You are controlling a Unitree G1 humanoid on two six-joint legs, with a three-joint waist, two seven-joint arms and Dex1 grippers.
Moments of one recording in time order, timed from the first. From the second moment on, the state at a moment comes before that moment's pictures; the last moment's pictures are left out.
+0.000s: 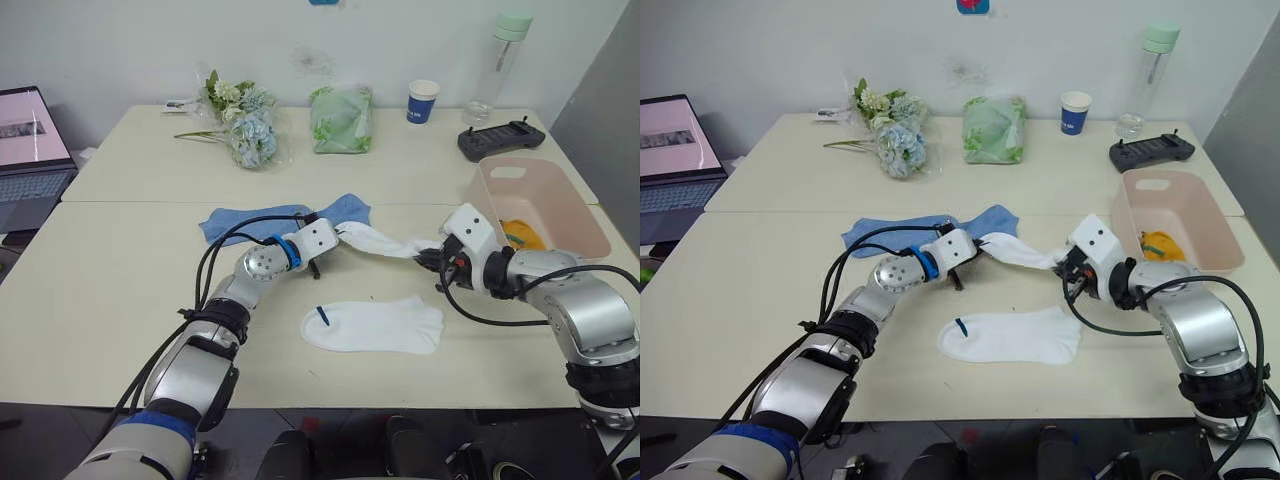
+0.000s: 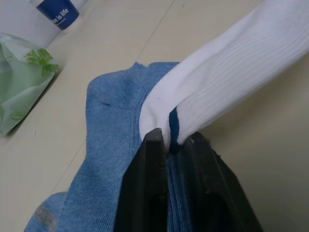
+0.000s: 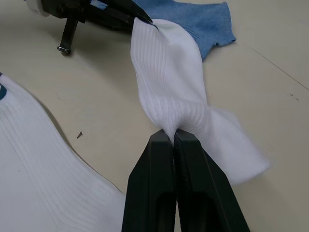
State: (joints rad) left arm -0.84 0.31 -0.28 0.95 0.21 -0.45 -0.53; right arm -0.46 -0.65 0.08 -0.39 0.23 0.97 0.76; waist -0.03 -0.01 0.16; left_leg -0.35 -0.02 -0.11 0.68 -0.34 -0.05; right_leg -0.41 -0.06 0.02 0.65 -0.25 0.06
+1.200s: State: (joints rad) left arm -0.28 0.89 -0.21 -0.42 -0.58 0.70 -1.18; right arm -0.16 -1.15 -0.02 -0.55 0.72 0.98 1.24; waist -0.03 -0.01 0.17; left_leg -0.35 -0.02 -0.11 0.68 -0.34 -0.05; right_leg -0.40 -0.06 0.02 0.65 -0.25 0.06
